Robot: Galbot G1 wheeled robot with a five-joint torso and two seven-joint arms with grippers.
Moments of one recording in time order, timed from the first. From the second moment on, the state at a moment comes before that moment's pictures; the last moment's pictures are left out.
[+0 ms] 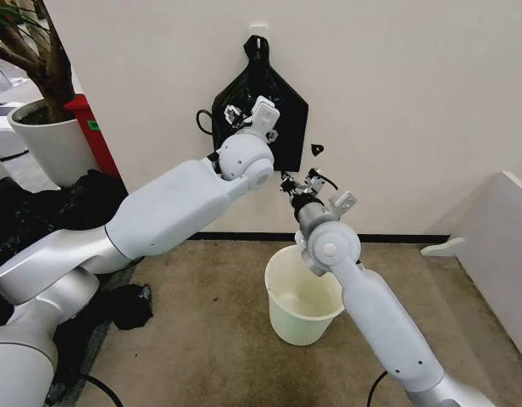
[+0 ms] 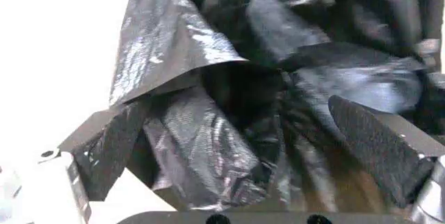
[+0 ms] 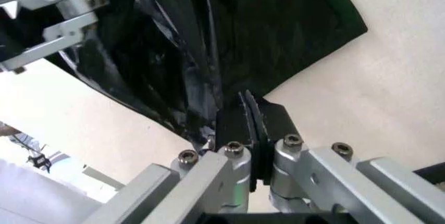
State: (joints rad) left arm -0.10 -1.16 0.54 -1.55 -0.89 0.73 -0.81; right arm -0.68 1.31 0.04 1.85 1.21 -0.13 0.62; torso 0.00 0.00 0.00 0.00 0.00
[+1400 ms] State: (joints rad) left arm -0.13 -1.14 0.45 -1.48 -0.91 0.69 -0.78; right arm -0.73 1.29 0.04 1.87 1.20 -0.14 0.59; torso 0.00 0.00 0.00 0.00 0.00
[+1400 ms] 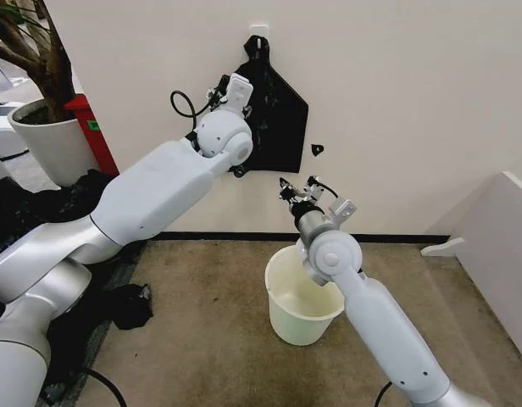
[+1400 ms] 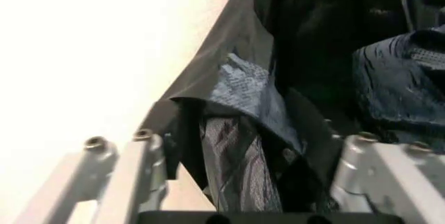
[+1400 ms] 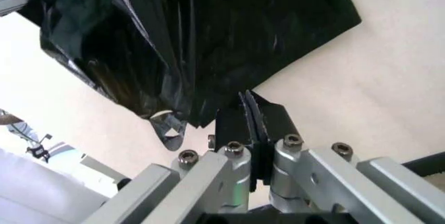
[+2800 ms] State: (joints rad) left arm -0.15 -1.06 0.37 -1.61 -1.26 0.50 -0.72; right arm -0.65 1.15 0.16 1.98 1.06 -0.25 0.42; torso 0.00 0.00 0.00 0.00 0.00
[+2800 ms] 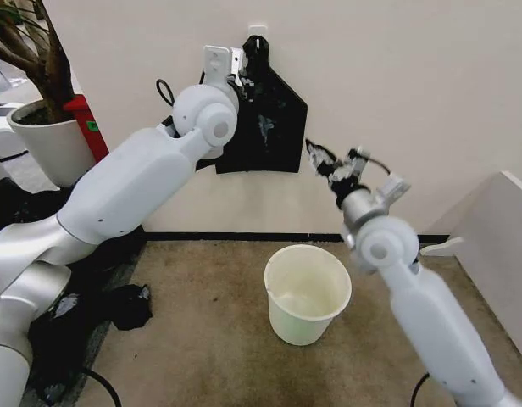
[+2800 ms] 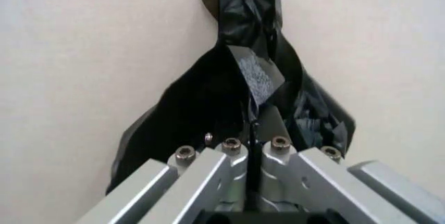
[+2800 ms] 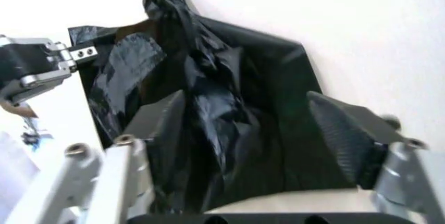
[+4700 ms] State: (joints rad) left arm -0.08 -0.92 0.28 -1.67 -1.40 0.32 -0.57; right arm -0.19 1.49 -0.10 1.44 0.51 -0.46 0.55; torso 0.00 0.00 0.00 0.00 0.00
